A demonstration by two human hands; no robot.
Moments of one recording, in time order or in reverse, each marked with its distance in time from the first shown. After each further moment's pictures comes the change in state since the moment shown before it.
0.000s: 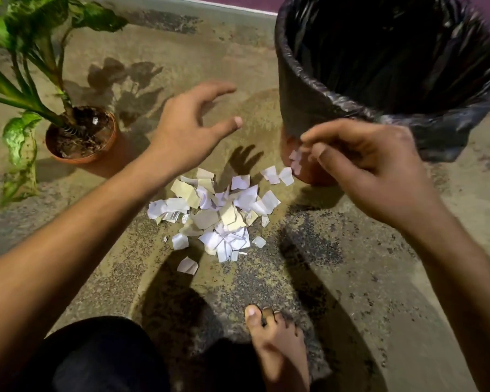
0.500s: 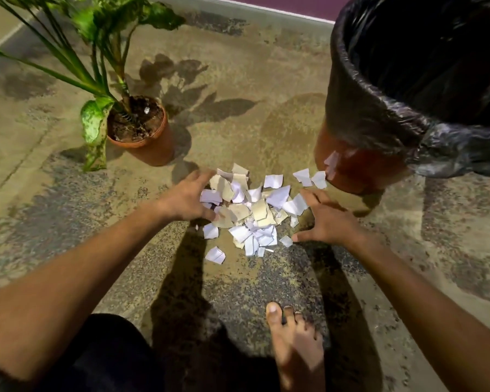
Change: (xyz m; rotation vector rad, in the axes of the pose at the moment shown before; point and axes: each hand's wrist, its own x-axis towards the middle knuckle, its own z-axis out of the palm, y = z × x) left_hand -0.073 -0.146 0.005 0.408 -0.550 -0.375; right_hand 0.049 0.013 0.000 0.083 -0.073 0.044
